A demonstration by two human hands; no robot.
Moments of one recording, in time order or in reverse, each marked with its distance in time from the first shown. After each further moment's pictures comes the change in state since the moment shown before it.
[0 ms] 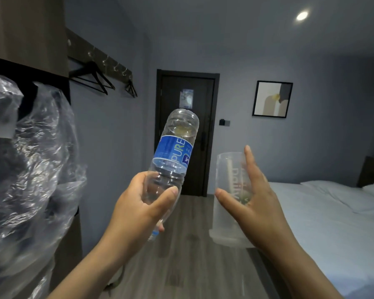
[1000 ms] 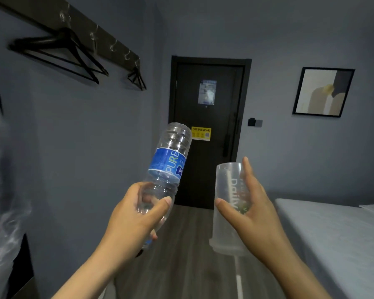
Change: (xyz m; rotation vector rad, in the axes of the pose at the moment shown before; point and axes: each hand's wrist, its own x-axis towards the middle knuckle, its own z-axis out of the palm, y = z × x) left_hand 0.411 -0.275 0.003 0.087 0.125 -0.124; right_hand 0.361 0.274 0.245 0.073 -0.109 0.067
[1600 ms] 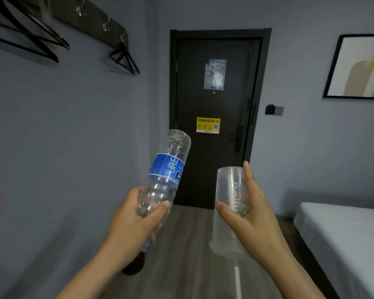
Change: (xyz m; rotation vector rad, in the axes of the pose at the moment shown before) left_hand 0.267 -0.143 0.082 0.040 0.024 -0.089; right_hand 0.240 0.193 0.102 0.072 -0.049 0.091
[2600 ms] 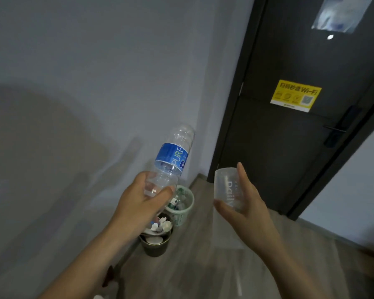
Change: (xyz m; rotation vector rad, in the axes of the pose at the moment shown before) left_hand 0.393 -0.246 -0.054 0.097 0.220 -0.308; right_hand 0.371 0.209 0.305 -0.017 -0.423 0.084
